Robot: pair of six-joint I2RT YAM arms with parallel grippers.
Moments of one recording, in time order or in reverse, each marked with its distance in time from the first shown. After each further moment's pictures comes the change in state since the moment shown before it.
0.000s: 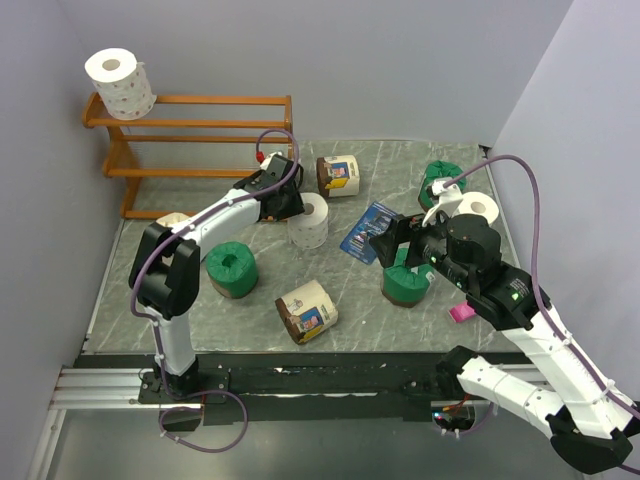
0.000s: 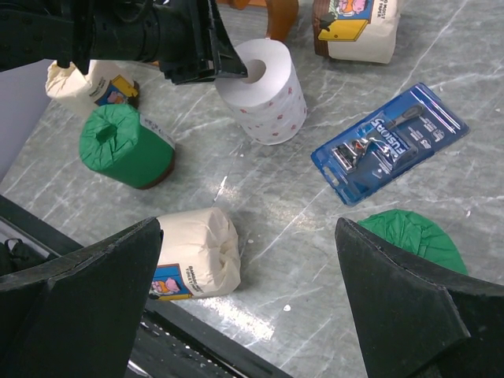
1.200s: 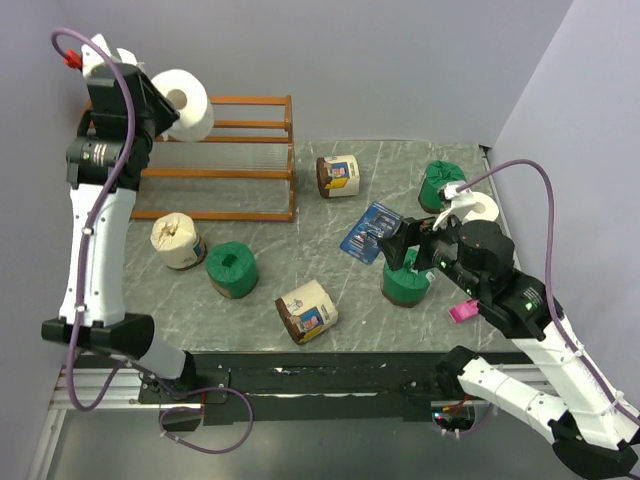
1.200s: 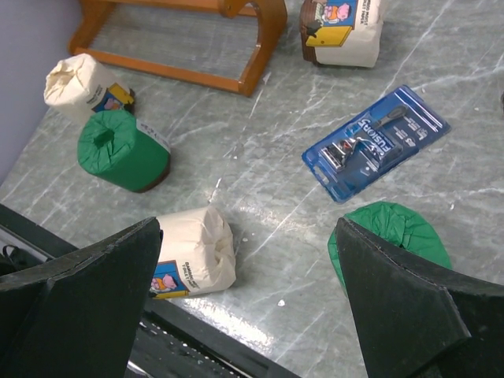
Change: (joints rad) left arm 0.406 -0.375 0.588 -0.375 -0.150 0.187; right arm 0.000 -0.039 0.016 -0.047 0.032 0.000
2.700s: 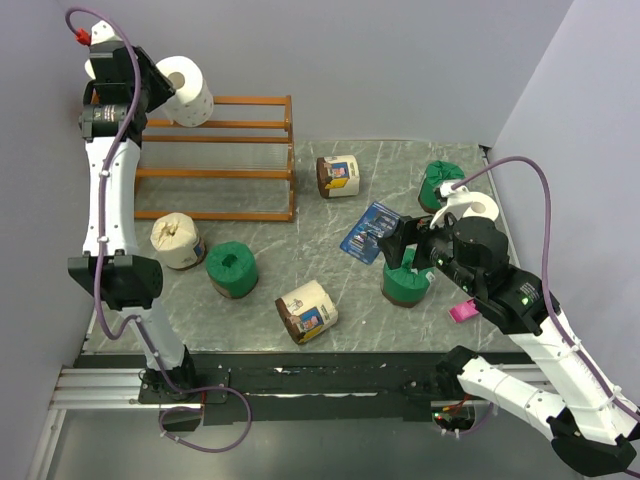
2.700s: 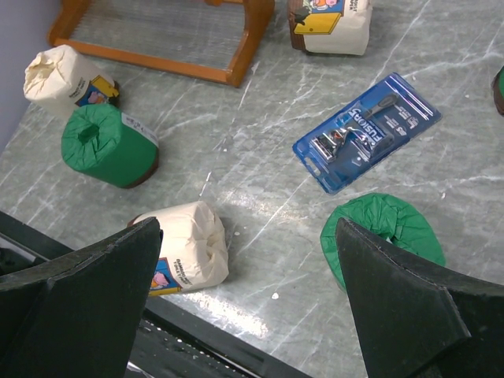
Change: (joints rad) left arm 0.192 0.351 0.205 0.152 0.266 0.076; right arm 0.000 0.019 0.017 -0.032 0.021 0.003
